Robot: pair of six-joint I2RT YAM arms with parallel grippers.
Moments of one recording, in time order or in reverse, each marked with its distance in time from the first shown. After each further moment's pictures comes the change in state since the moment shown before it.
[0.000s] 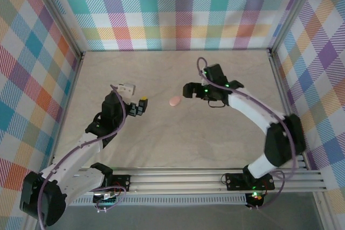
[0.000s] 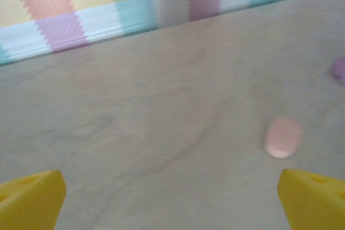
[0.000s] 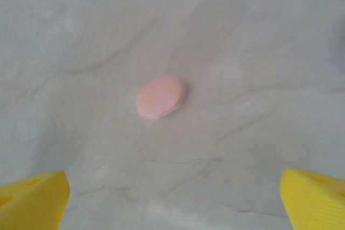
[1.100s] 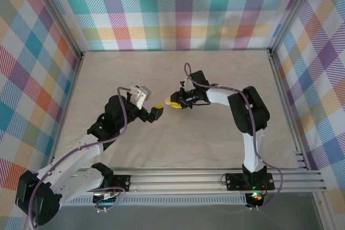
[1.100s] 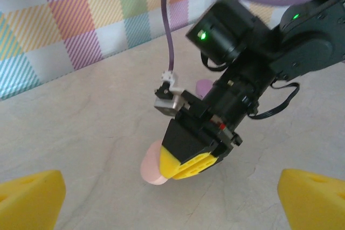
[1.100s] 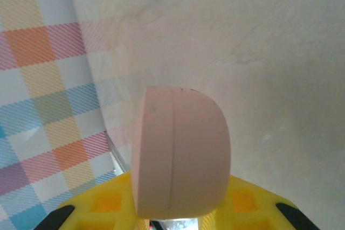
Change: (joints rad) left arm -0.163 -0.039 0.045 0.031 0.309 0.032; right arm 0.009 0.581 0.144 0.343 -0.729 0.380
